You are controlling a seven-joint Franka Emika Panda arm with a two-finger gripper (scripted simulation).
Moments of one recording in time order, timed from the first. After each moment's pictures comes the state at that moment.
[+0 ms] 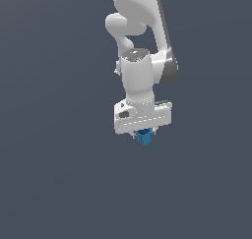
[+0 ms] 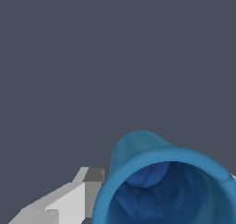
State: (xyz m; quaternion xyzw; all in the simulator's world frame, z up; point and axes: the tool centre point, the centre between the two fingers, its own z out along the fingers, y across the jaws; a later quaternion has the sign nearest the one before) arm 0.063 0.067 0.176 -0.98 -0.07 -0.15 0.07
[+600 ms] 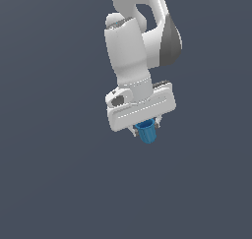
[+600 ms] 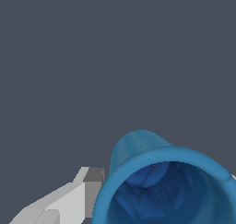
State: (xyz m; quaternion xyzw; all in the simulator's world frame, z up) arm 0.092 0.063 0.261 -0.96 -0.14 -0.23 0.11
